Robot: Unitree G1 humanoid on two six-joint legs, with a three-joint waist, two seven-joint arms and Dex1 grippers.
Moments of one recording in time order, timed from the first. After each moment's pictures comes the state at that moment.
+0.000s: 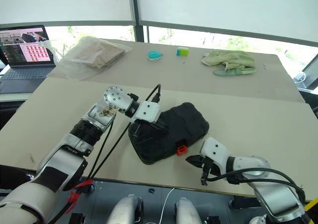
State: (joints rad) left arm -0.98 0.36 -0.46 0.59 0.03 -0.22 -1.44; right arm 0.02 -0.78 0.14 -0.49 0.28 0.51 0.82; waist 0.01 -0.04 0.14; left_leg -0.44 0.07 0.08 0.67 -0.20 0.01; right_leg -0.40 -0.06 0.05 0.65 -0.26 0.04
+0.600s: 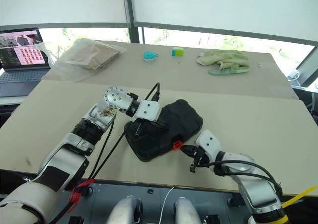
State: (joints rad) left arm -0.98 0.35 -0.44 0.61 0.04 -0.24 -1.41; right arm -0.01 -0.60 0.06 -0.44 0.28 0.49 0.75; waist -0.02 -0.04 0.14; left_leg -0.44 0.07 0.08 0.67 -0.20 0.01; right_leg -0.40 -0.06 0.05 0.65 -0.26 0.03
